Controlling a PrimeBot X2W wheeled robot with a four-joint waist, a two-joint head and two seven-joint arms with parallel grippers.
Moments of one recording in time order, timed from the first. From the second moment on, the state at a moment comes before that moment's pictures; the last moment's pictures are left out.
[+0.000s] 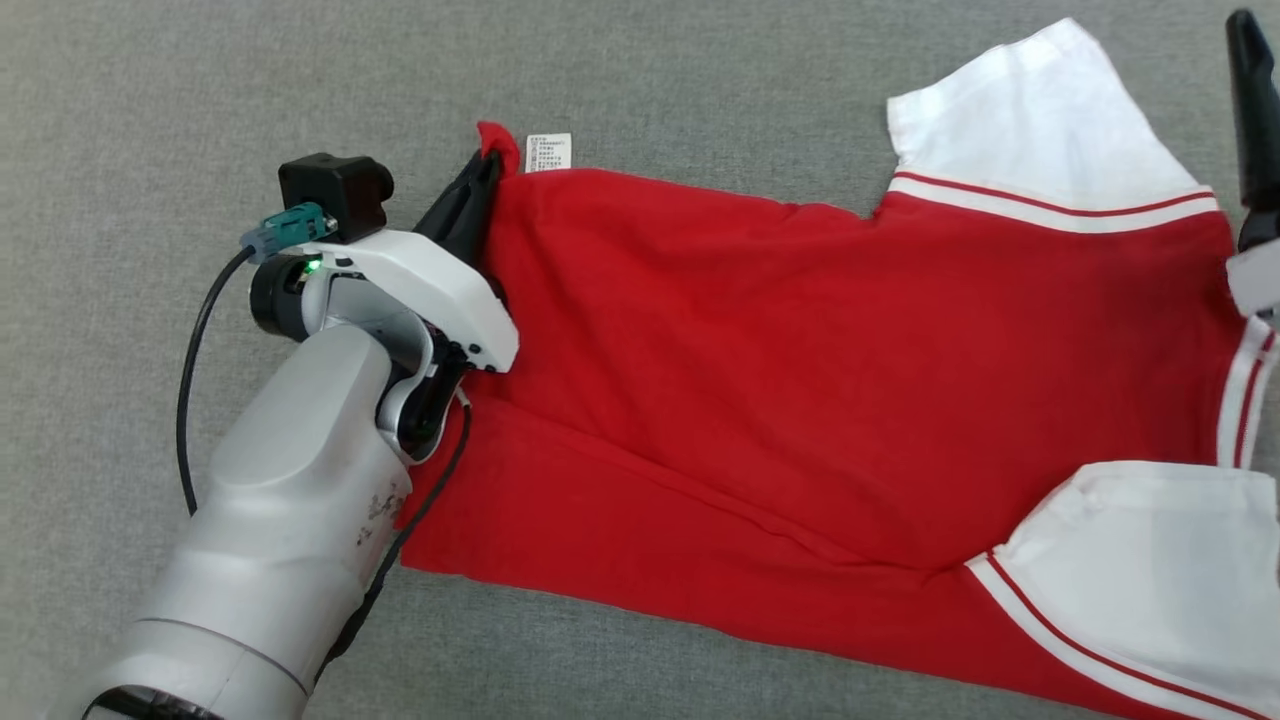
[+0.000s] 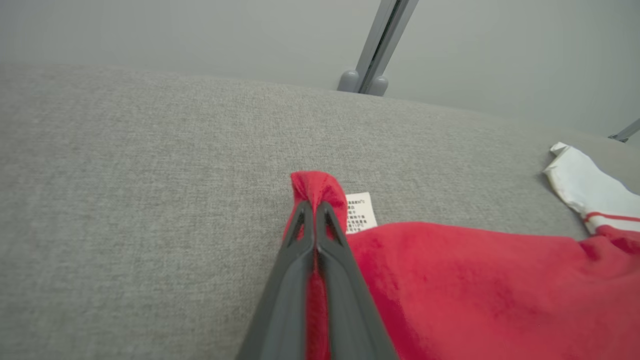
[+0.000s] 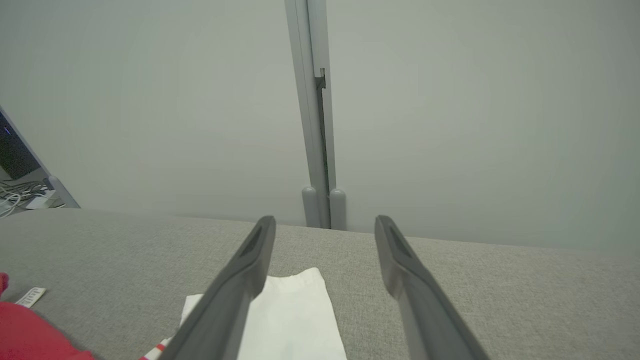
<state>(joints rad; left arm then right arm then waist) -0.88 0.12 -0.61 0.85 -0.79 -0.09 -0.18 -0.56 -0.37 0.01 0.05 0.39 0.13 0.19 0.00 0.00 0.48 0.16</state>
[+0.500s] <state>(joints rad) -0.94 0.06 -0.65 0.89 -0.81 -0.11 -0.20 -0.96 -0.45 0.27 0.63 0.49 0.13 0.38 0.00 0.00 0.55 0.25</state>
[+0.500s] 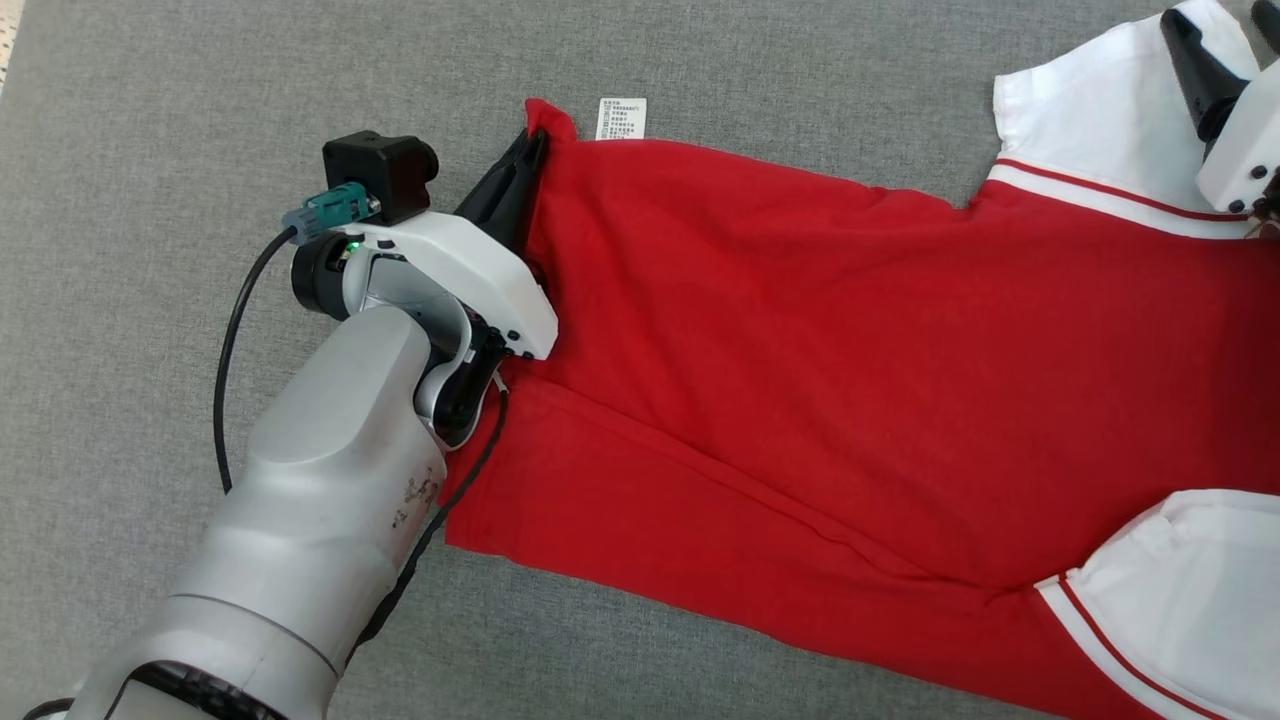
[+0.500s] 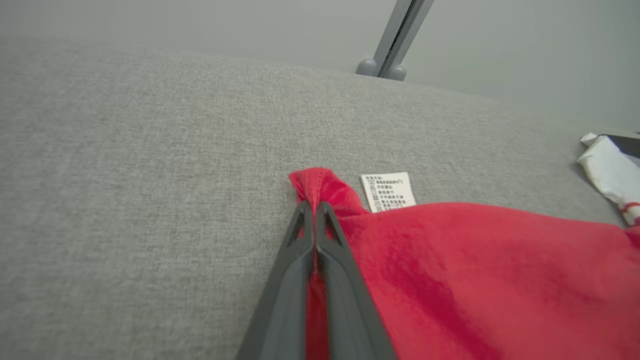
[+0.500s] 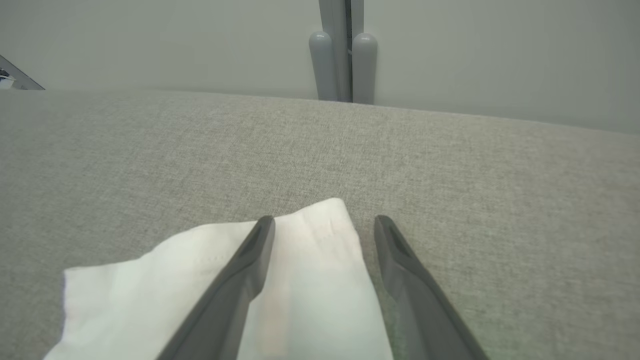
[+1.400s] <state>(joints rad) -0.86 0.15 -0.64 0.91 -0.84 -0.11 -0.25 -0.68 -0.54 0.31 0.35 0.79 0.13 -0.02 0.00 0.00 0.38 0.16</state>
